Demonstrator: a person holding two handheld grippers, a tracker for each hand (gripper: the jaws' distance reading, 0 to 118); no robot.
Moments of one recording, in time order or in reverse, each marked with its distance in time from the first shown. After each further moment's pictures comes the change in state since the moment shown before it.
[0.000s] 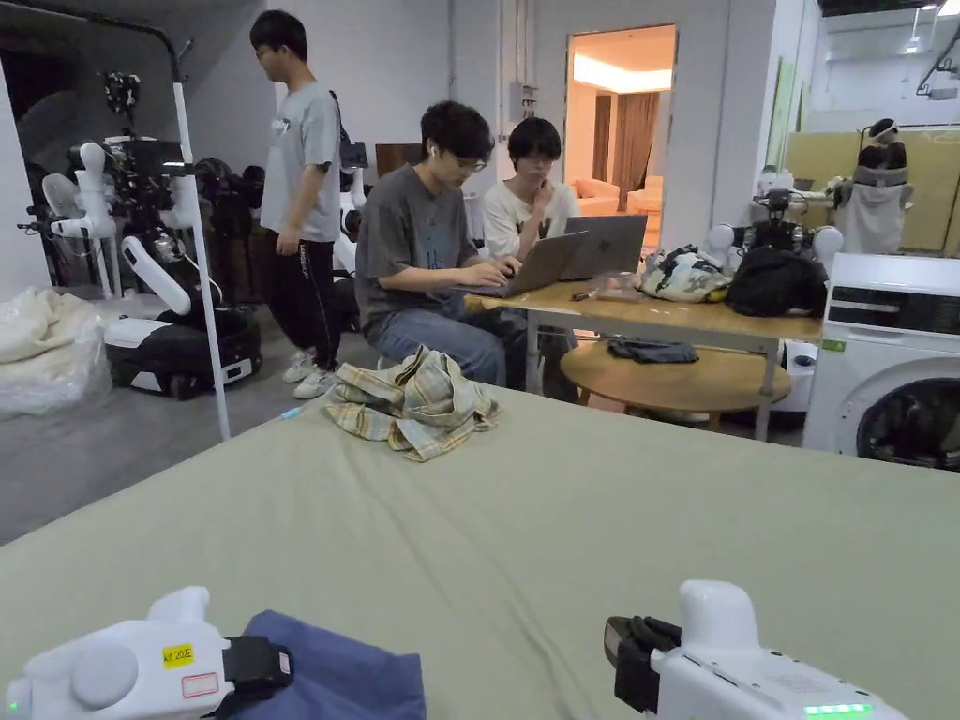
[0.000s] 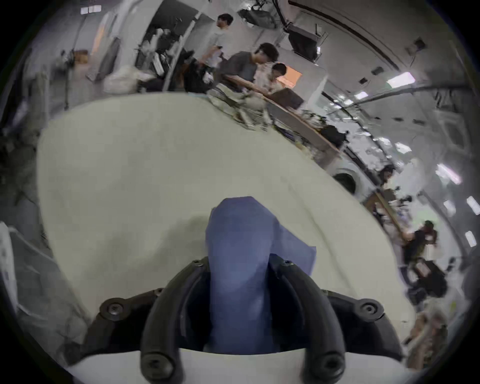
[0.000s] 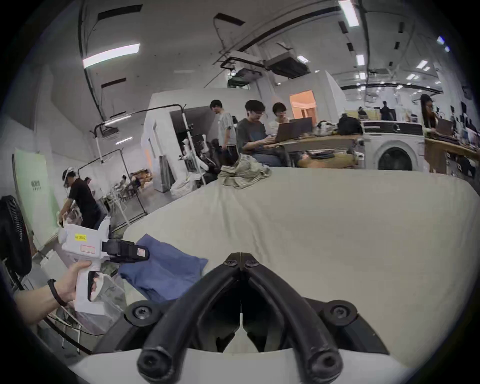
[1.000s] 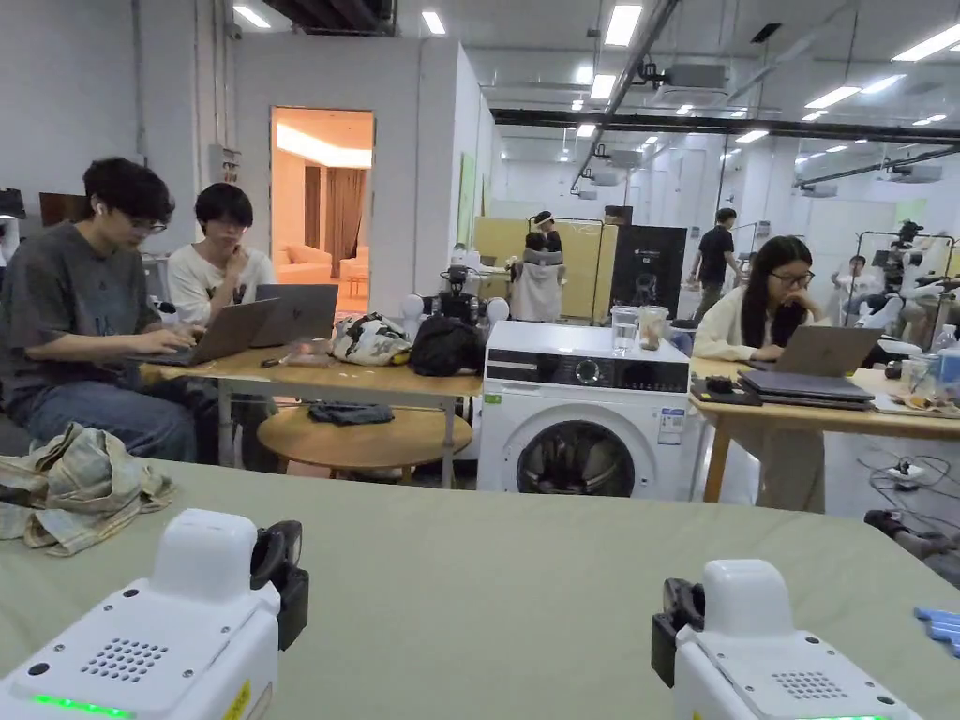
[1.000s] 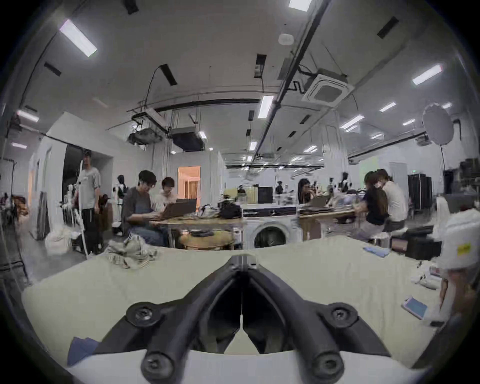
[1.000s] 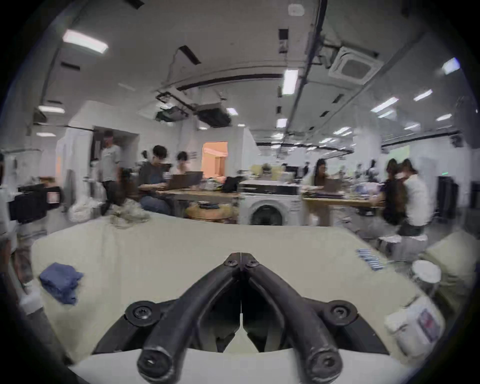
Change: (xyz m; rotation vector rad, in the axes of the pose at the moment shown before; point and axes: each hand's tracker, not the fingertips) left arm 0.360 -0.091 0.108 0.649 -0.405 -0.584; right arm 0.115 0.024 0.258 0.311 -0.787 0.121
